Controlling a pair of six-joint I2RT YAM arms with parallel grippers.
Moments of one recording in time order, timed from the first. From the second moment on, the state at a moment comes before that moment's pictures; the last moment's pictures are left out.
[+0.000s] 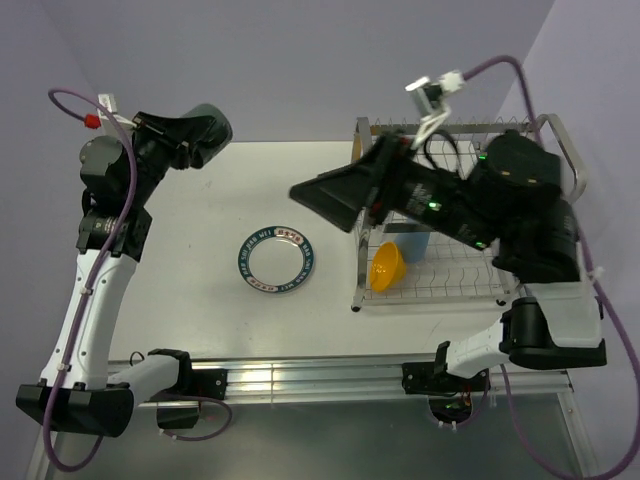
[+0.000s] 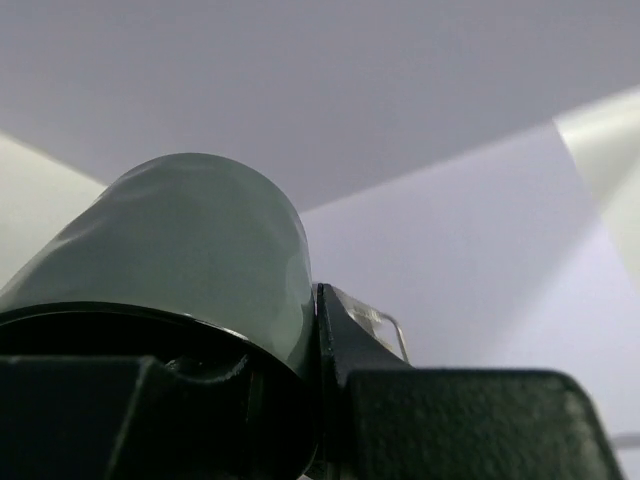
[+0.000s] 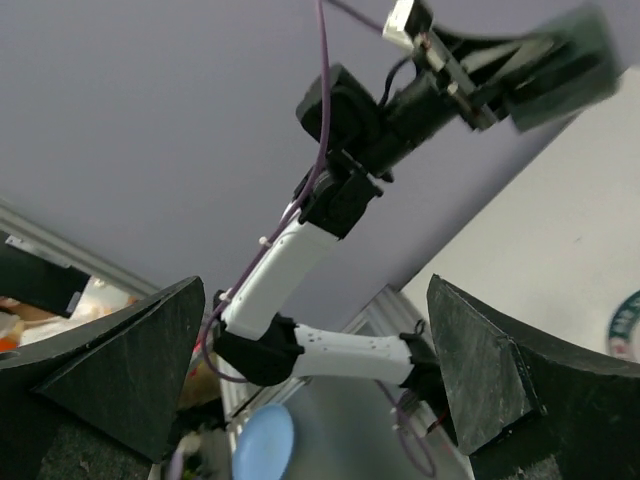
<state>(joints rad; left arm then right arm) -0.11 1.11 1.32 -0.18 0.22 -1.23 1.25 1.35 2.33 -0.87 0.23 0.65</state>
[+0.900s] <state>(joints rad) -0.21 0.90 1.34 0.28 0.75 -1.09 1.12 1.29 1.84 -0.44 -0.20 1.17</state>
